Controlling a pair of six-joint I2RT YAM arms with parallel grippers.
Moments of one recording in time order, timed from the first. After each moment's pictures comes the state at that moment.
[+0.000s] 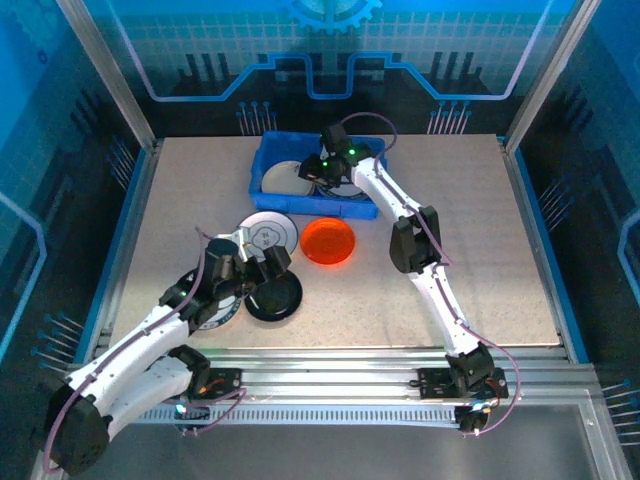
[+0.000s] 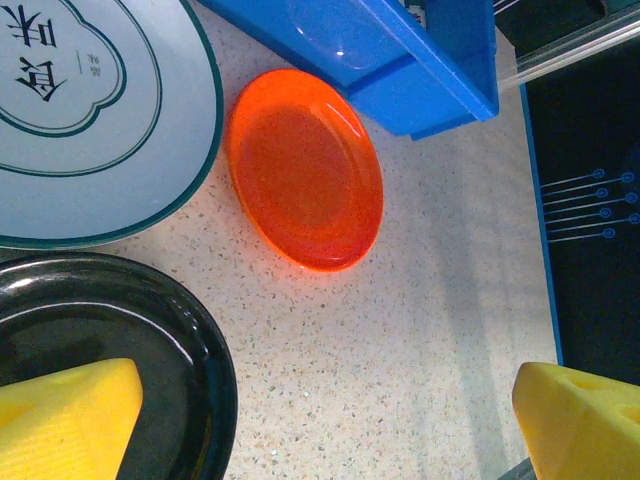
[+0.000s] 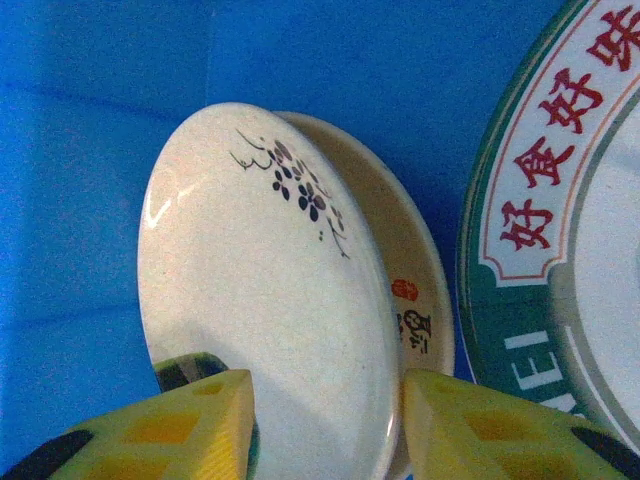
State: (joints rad) left arm -0.47 0.86 0.50 -0.20 0.16 -0.90; right arm 0.48 2.68 2.63 -0.83 -0.29 0.71
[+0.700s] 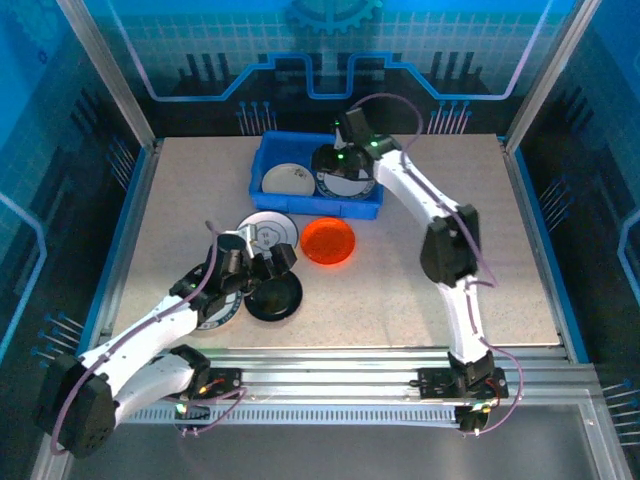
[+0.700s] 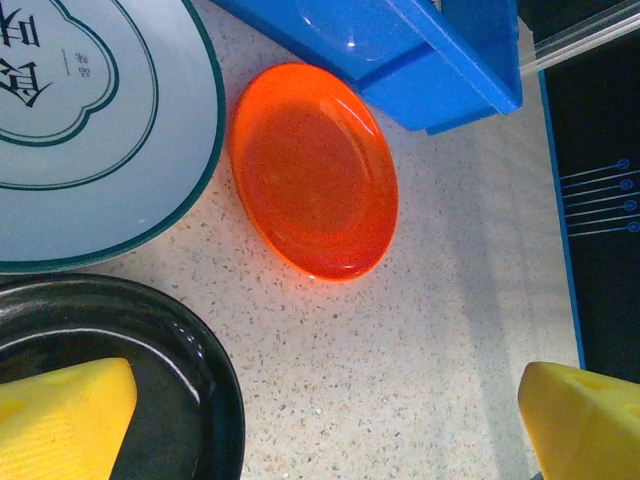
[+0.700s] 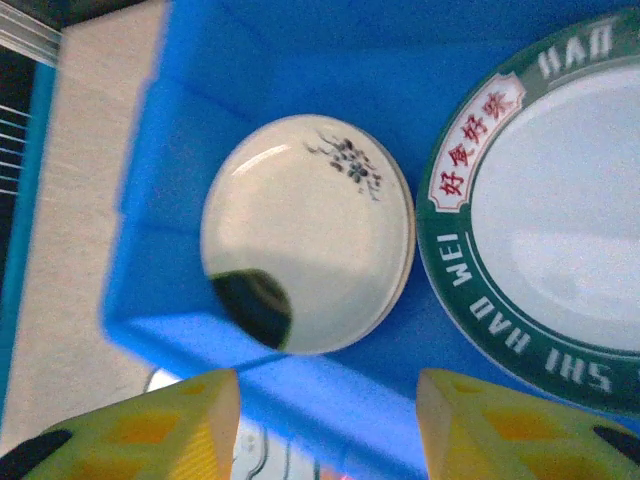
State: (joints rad) left arm -0.47 0.98 0.51 -0.12 0.16 -0.87; right arm 0.48 2.15 2.07 -0.71 -0.19 0.55
